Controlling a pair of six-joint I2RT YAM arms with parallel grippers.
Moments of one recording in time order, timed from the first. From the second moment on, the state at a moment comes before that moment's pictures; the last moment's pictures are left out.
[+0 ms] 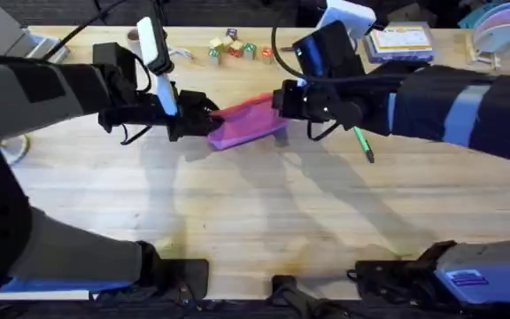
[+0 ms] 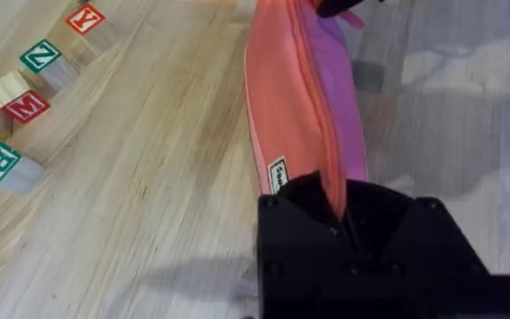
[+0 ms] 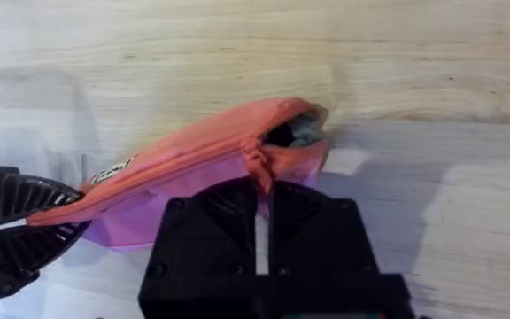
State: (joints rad) left arm 0.16 1.64 0.87 -0.51 1.02 1.27; right arm 0.61 1.59 1.00 -0.27 0.14 0.61
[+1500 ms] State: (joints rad) left arm 0.16 1.64 0.87 -0.51 1.02 1.27; right arm 0.73 1.51 1.00 -0.19 0.08 0.53
